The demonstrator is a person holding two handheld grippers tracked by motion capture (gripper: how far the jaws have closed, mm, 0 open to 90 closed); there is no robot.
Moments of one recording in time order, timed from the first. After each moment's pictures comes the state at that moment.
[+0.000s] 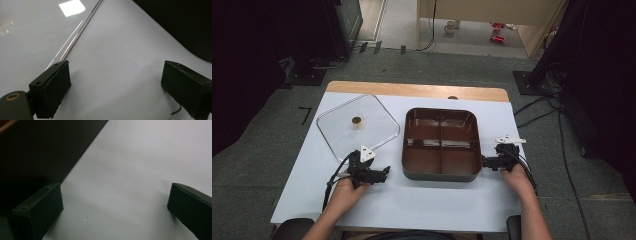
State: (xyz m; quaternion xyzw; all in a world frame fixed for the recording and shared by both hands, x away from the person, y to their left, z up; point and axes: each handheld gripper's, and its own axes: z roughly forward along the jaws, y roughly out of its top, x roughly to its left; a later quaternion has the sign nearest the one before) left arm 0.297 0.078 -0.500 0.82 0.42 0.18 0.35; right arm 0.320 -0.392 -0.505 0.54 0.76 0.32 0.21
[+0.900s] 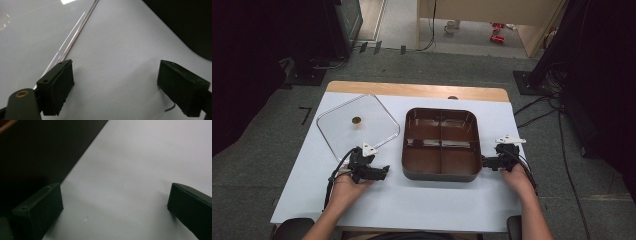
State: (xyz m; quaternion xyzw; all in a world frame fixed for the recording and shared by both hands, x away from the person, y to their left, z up) left arm 0.304 0.076 -0.490 0.83 0.43 0.16 0.31; right arm 0.320 -0.392 -0.505 0.54 0.76 0.32 0.21
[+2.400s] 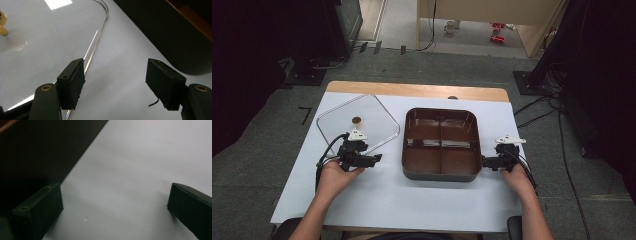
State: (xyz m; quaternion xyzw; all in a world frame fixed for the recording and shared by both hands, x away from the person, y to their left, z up) left arm 0.329 0.102 -0.448 0.83 0.42 0.10 0.34; right arm 0.320 -0.392 -0.505 0.54 0.75 0.32 0.21
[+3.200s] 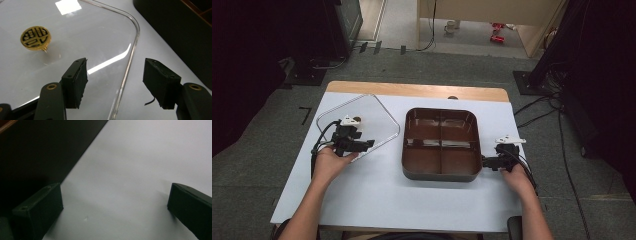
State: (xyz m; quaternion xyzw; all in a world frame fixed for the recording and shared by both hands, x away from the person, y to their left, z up) left arm 0.370 0.125 -0.443 0.82 0.44 0.12 0.34; right arm 0.320 -0.392 -0.505 0.54 0.75 0.32 0.21
